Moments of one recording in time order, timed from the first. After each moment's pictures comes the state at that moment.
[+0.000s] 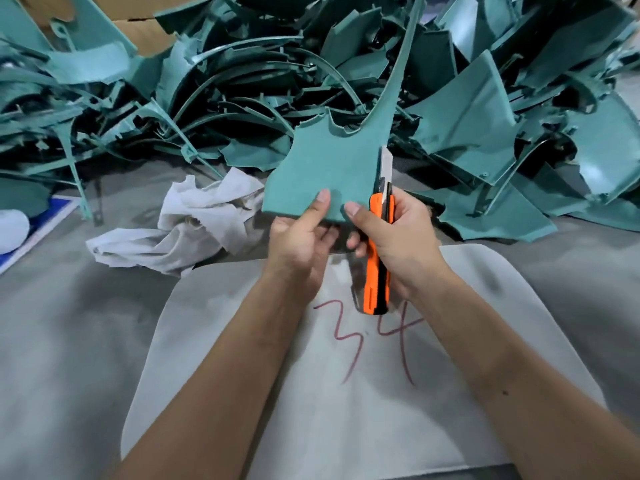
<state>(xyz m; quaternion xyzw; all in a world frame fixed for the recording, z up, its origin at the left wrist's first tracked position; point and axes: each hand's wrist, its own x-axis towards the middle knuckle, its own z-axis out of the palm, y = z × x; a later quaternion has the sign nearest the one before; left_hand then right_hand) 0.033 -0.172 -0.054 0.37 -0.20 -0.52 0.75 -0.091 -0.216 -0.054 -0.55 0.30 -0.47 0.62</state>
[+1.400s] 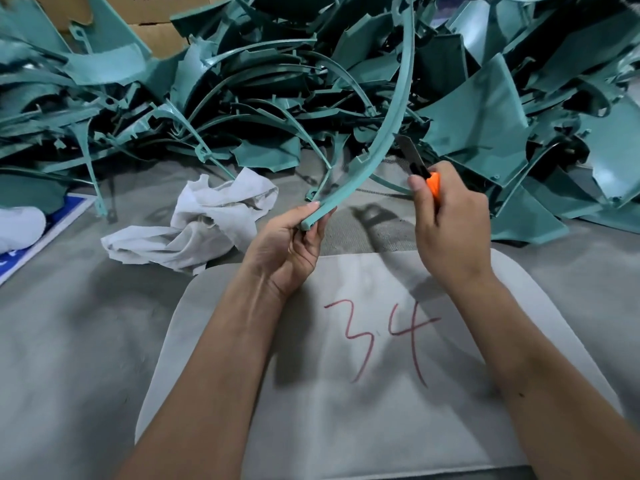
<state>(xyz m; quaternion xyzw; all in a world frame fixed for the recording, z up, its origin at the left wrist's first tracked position) 0.072 -0.158 -0.041 0.35 -0.05 -0.63 0.69 -0.123 -0.238 -0.052 -0.76 0.41 -0.50 0.11</state>
